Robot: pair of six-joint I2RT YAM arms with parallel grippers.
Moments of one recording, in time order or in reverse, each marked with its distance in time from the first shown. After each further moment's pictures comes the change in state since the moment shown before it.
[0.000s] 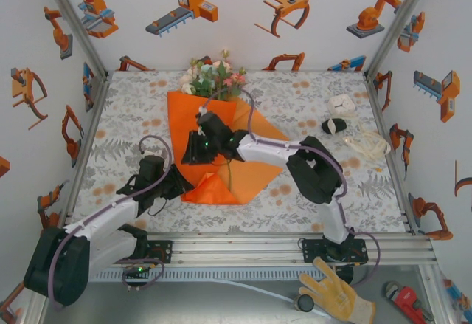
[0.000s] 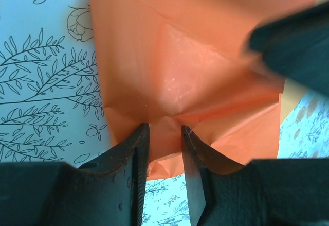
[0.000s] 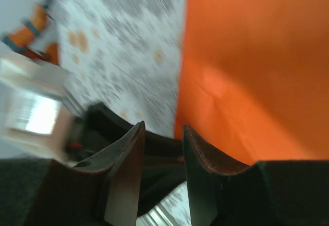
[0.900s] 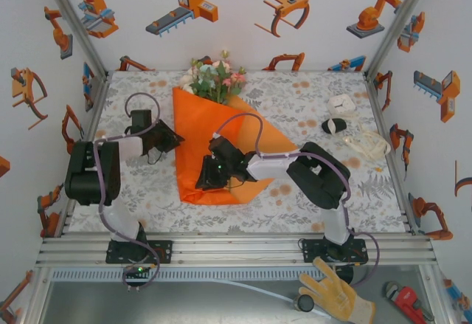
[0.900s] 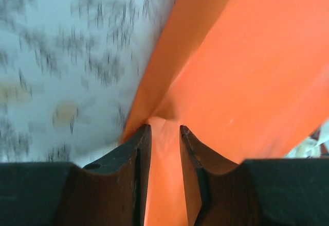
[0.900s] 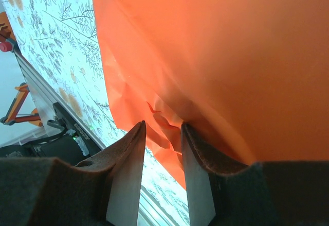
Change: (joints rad) left arm 0.327 0.777 0.578 0.204 0.161 -0.043; right arm 0.031 -0.078 -0.326 0.178 -0.017 0.105
